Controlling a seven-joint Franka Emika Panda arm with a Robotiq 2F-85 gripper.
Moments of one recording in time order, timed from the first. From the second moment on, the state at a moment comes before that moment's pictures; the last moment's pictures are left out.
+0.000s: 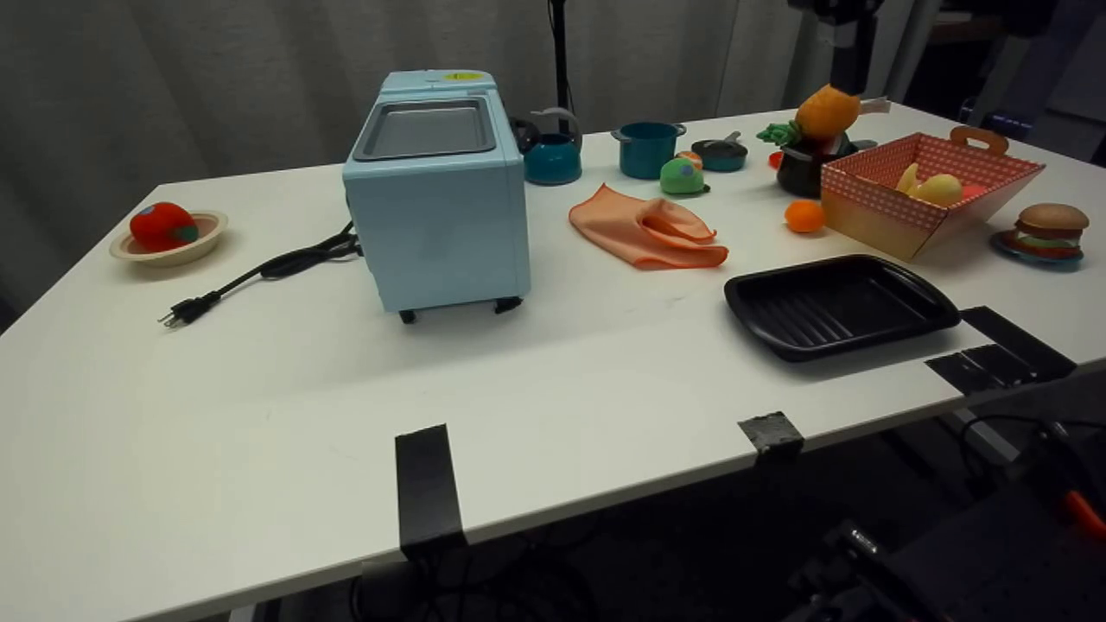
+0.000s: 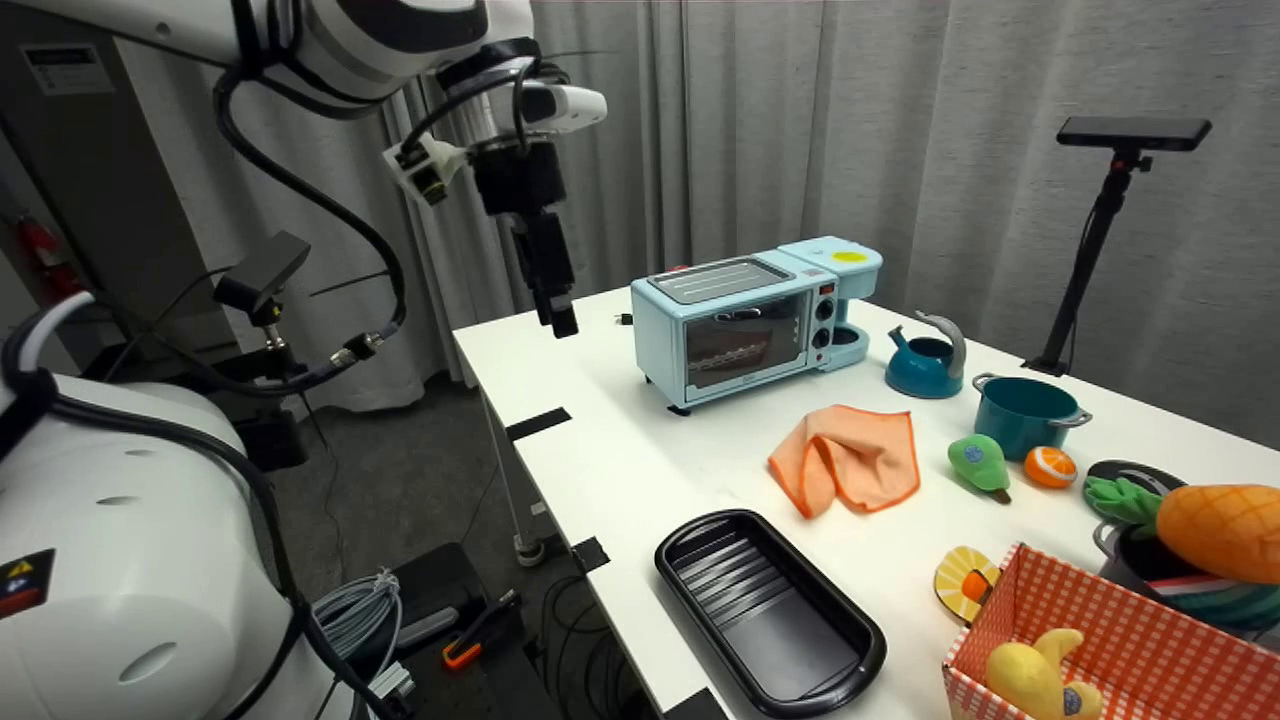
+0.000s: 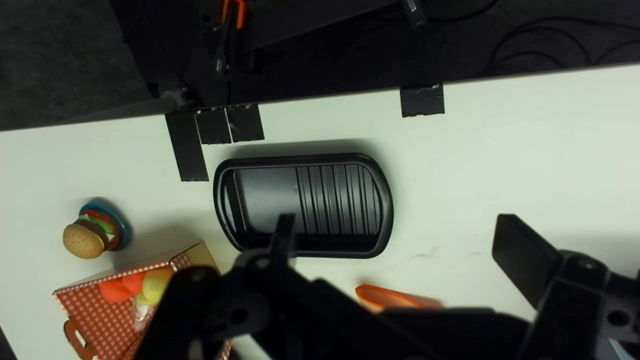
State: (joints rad) arm -0.02 -0.69 0.38 -2.52 -0.01 1.80 0.56
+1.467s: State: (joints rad) arm -0.12 0.17 -0.06 -1.95 -0.34 2.07 0.55
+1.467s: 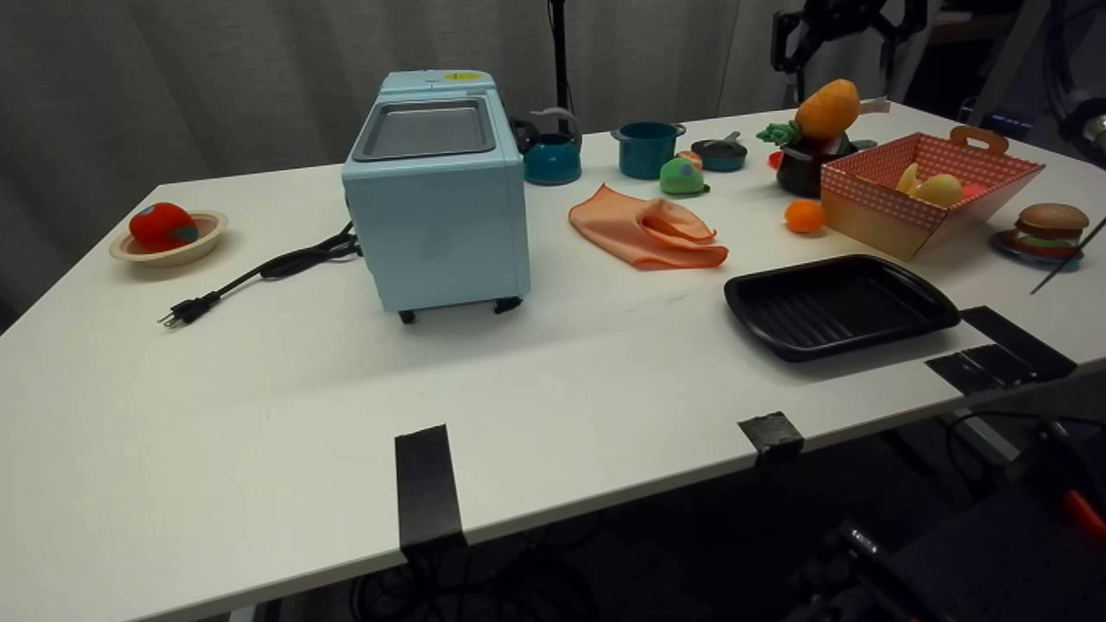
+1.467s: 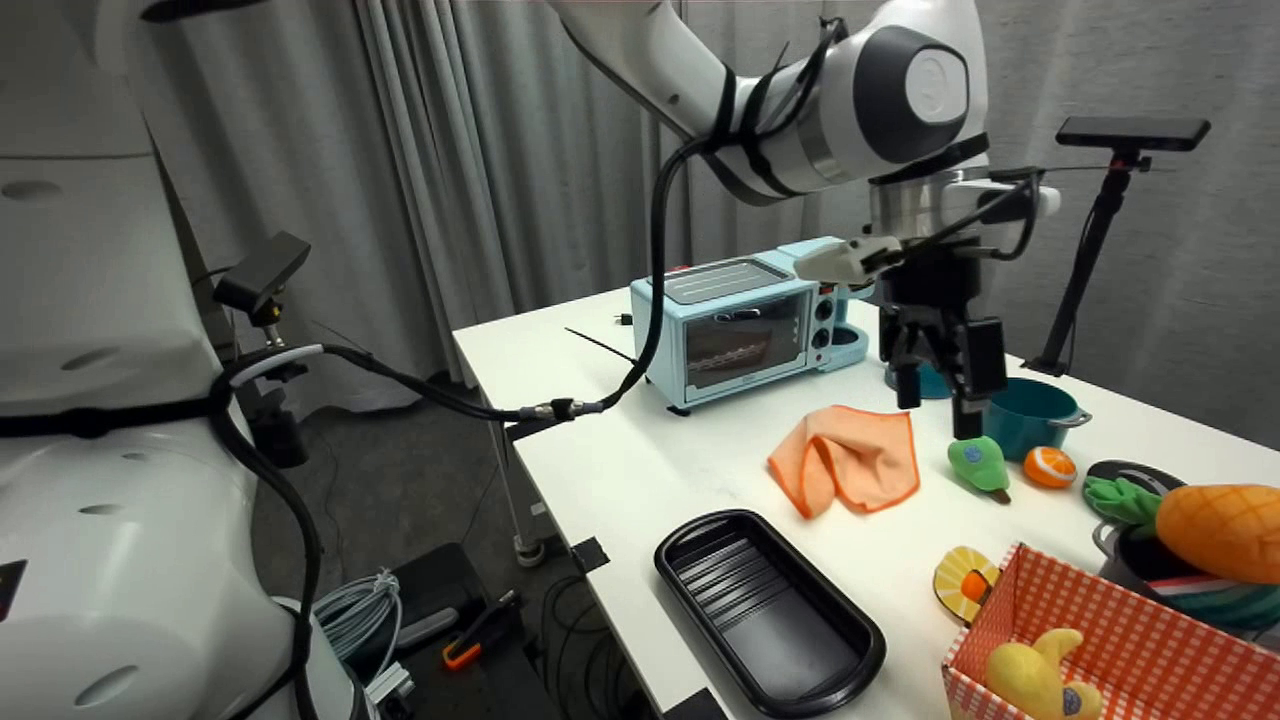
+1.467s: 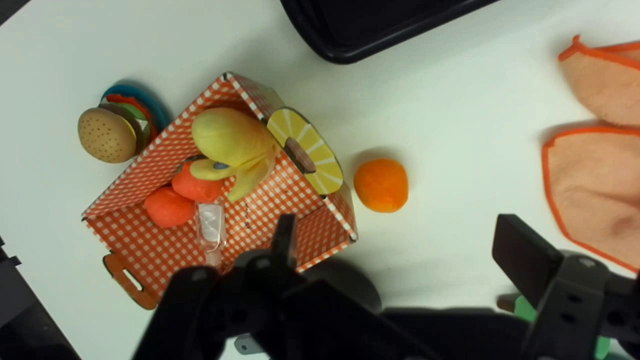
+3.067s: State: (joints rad) arm -0.12 0.52 -0.21 -1.54 -0.30 2.06 0.62
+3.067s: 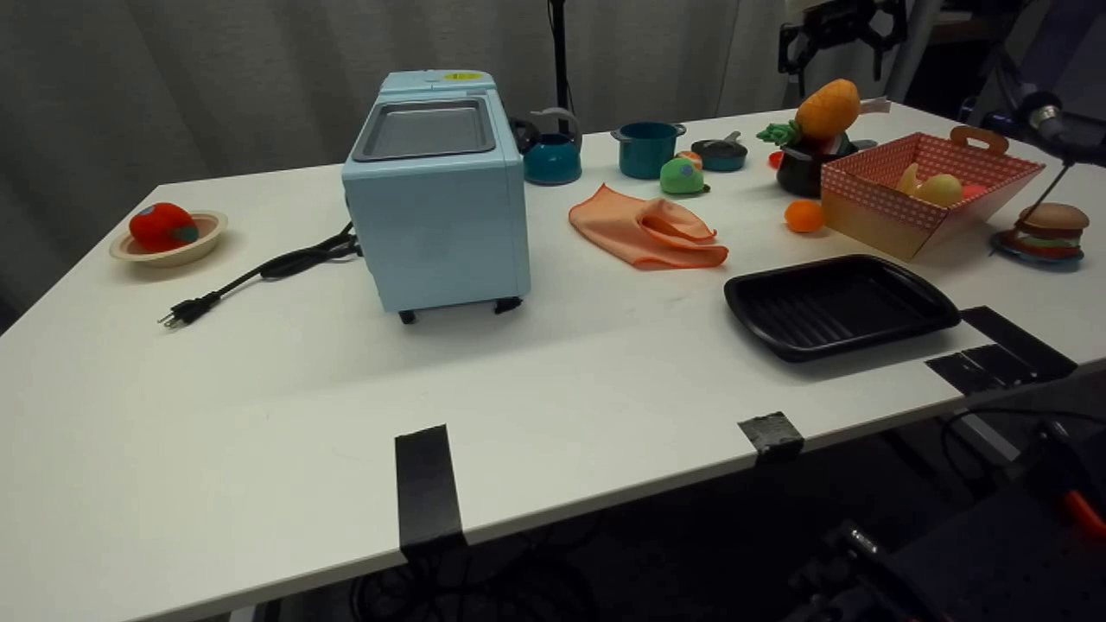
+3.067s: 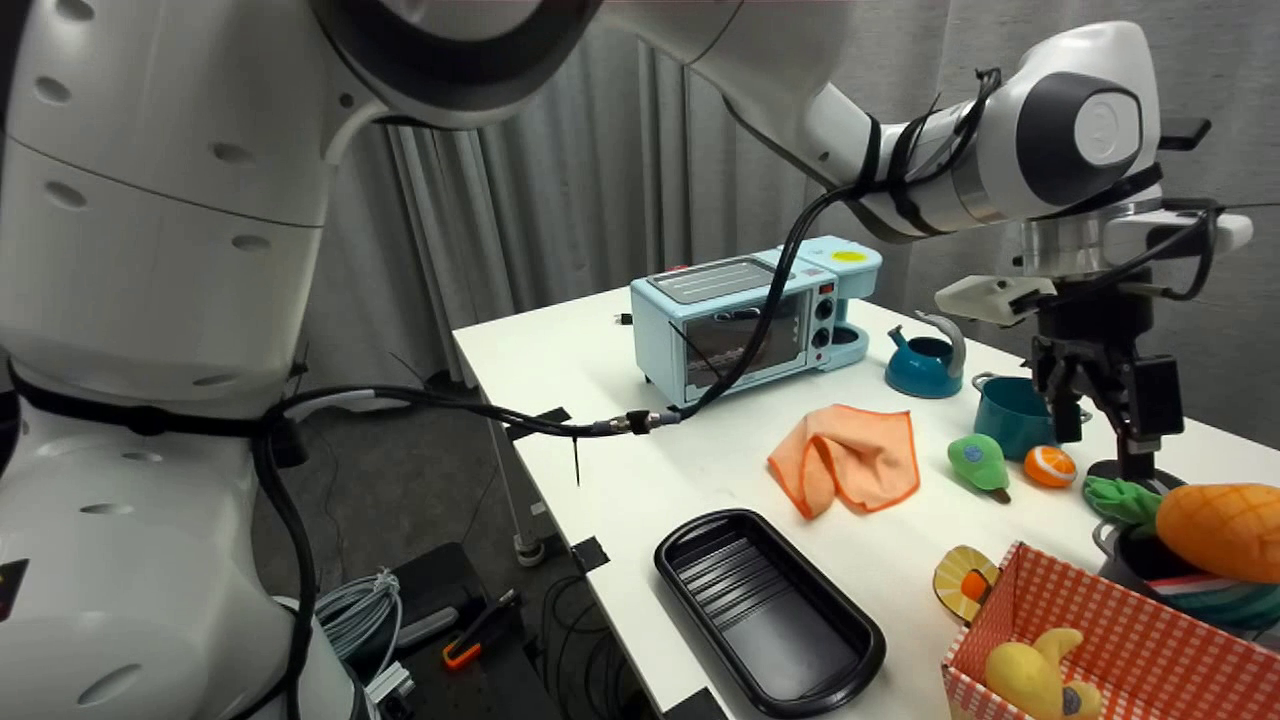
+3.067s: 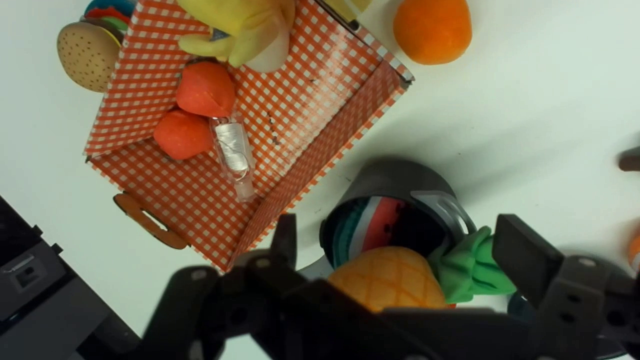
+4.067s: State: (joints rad) arm -0.17 0.86 -0.26 -1.08 -0.19 1.91 0.72
